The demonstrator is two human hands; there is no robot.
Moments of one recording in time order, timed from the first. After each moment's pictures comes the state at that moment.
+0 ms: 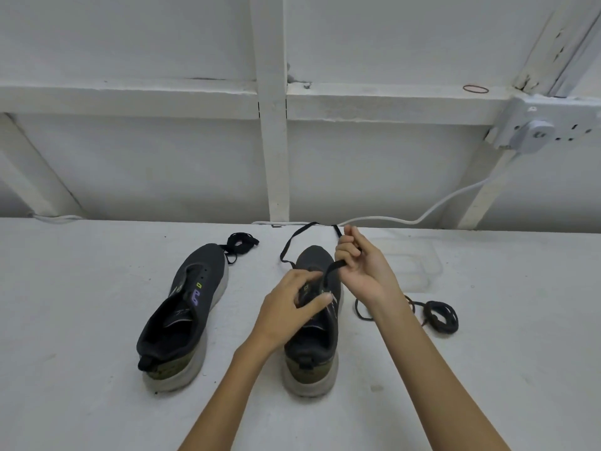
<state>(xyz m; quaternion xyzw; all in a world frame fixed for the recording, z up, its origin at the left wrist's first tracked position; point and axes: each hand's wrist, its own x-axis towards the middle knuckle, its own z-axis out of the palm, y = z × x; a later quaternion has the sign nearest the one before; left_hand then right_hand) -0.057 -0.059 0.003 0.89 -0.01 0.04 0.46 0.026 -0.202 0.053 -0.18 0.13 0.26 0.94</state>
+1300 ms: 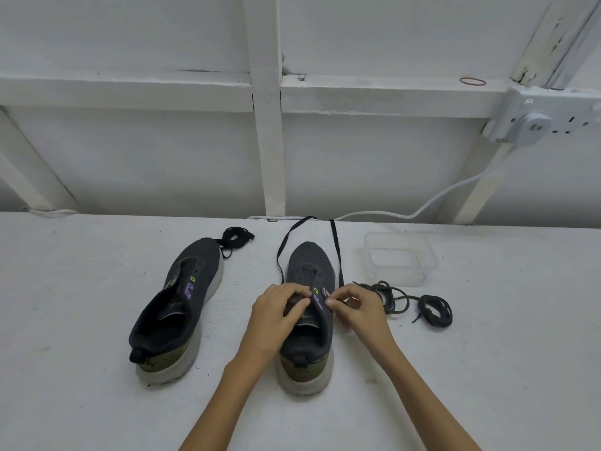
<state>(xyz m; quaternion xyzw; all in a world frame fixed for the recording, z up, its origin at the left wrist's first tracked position) -0.076 -0.062 -0.019 0.89 -0.01 0.15 0.43 -0.020 -0.241 -0.037 -0.76 -0.08 0.08 0.64</state>
